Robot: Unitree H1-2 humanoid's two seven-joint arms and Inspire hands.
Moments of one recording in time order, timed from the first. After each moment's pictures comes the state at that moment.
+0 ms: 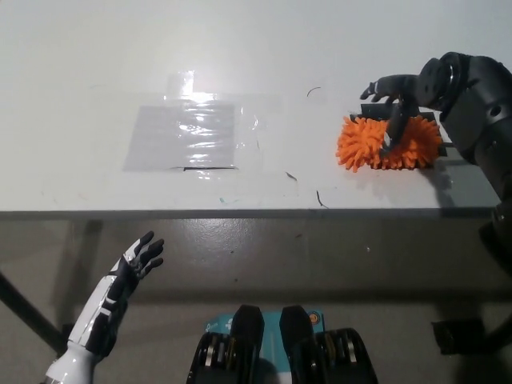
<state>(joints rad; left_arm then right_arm) -0.05 0.22 0.01 0.17 -0.16 -0.43 -0.29 -1.37 -0.23 0.63 1.43 -0.50 0.03 0.50</state>
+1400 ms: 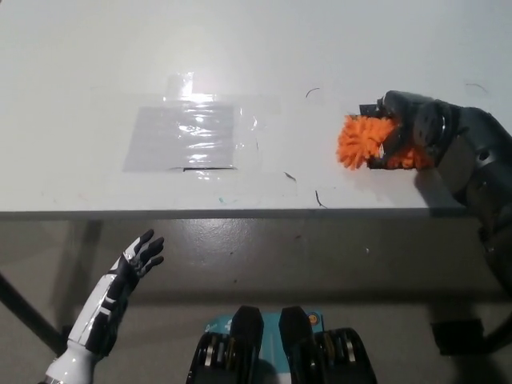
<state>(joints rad) -0.05 0.22 0.01 0.16 -0.17 -0.43 -0.29 -1.25 -0.21 0.57 1.45 -0.52 0.02 0.16</state>
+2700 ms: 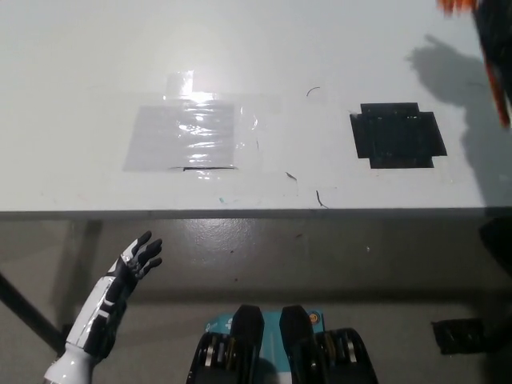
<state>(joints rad) -0.04 0.22 0.01 0.15 -0.18 -0.43 -0.29 -1.43 -0.36 0.24 1.22 -0.43 -0.24 -0.24</state>
